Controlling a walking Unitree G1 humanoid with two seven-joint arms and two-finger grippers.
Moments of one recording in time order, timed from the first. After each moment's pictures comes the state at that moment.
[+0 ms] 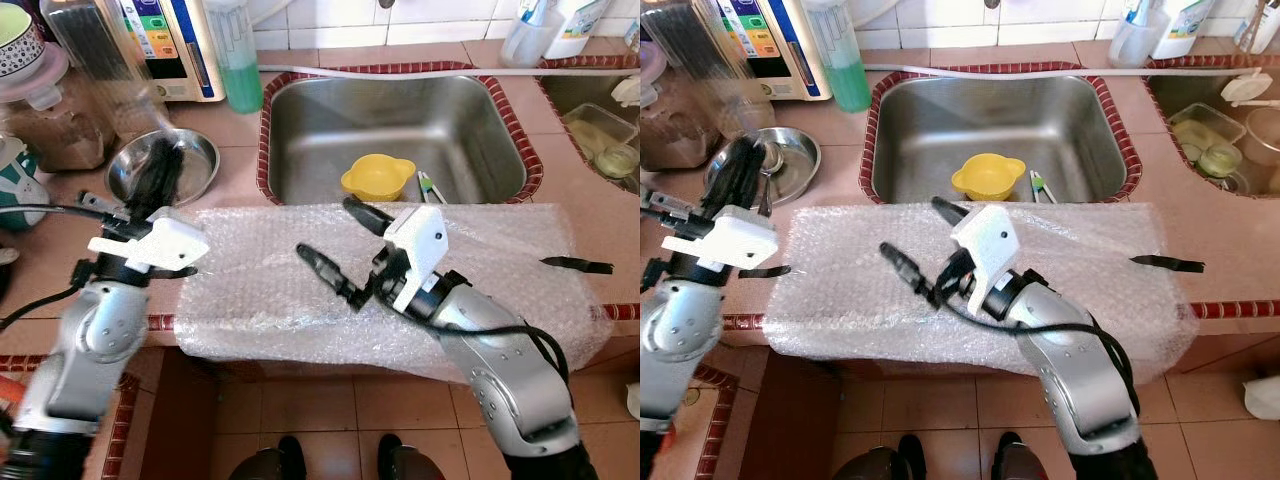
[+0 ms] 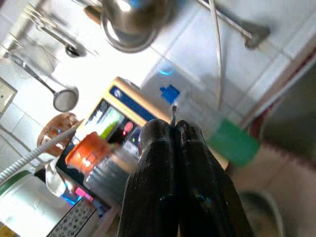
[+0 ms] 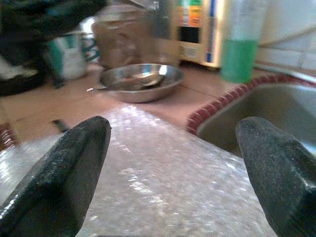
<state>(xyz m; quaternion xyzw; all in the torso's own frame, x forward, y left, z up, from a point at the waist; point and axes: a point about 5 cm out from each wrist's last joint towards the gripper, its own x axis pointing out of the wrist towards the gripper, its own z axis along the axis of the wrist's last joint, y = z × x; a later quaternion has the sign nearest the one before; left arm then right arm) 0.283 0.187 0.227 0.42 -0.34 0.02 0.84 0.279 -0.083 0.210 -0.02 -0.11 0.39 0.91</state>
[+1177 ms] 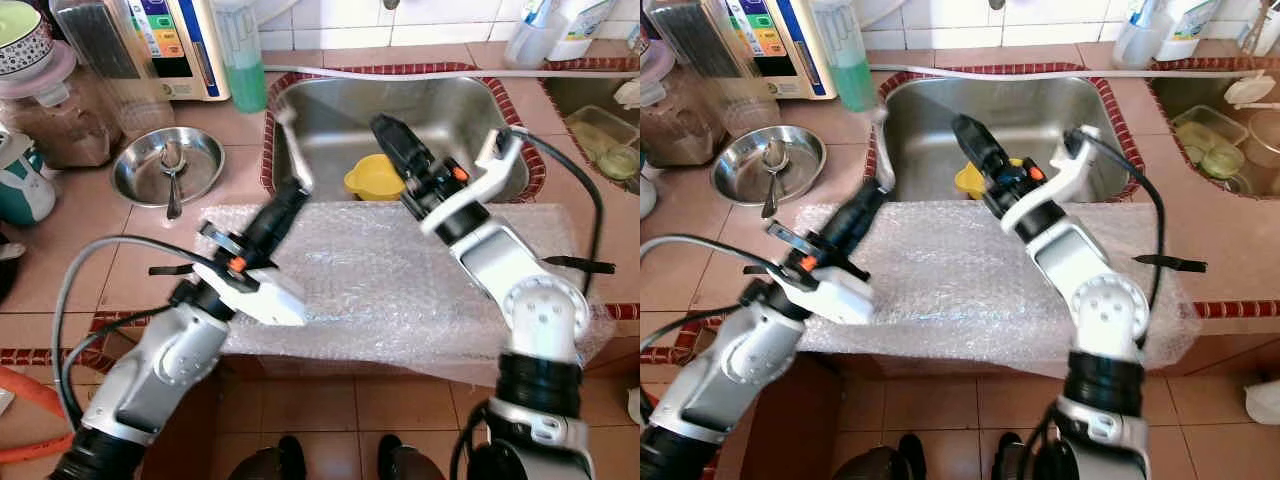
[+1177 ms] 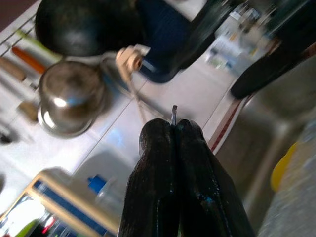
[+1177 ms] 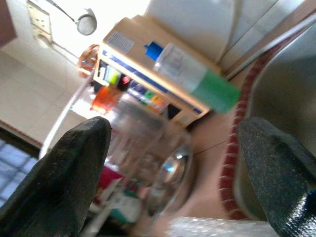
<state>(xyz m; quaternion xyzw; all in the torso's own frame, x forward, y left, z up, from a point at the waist) 0.266 0.108 0.205 0.42 -0.43 -0.16 0.79 0.330 -0.112 0.255 0.44 -0.03 0.36 0.82</state>
